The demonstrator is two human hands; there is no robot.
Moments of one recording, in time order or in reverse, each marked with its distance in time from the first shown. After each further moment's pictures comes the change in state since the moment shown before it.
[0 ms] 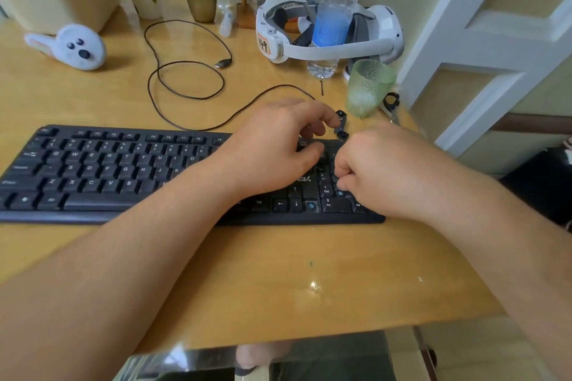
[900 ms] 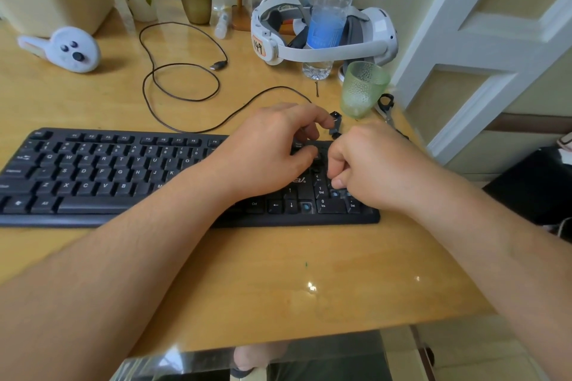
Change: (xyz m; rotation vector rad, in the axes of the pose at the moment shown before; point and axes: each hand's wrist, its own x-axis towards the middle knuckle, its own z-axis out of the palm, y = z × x) left_hand -0.002 -0.001 0.002 0.003 -0.015 -0.015; right_hand 0.008 0.004 0.007 0.240 0.015 0.078
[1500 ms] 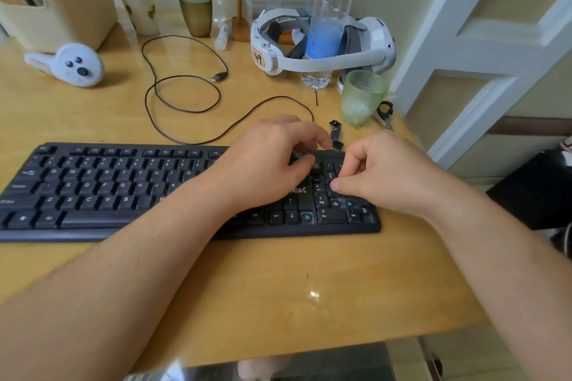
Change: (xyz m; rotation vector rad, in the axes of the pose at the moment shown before) left_hand 0.001 -0.002 -0.001 0.040 -0.019 0.005; right_hand 0.002 0.025 0.009 0.400 0.058 0.169
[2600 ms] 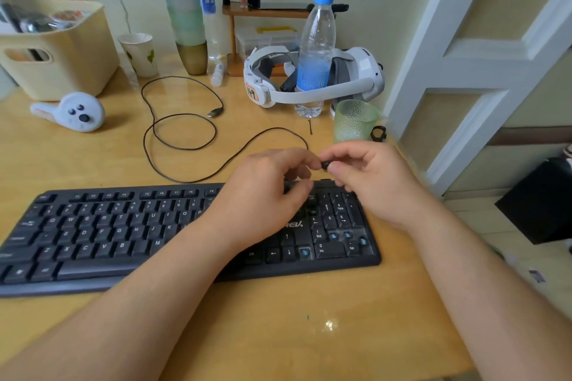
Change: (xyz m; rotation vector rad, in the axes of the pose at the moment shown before) left_hand 0.003 0.005 0.004 -0.046 0.072 -0.099; right_hand 0.041 0.023 0.014 0.595 0.169 -0.328
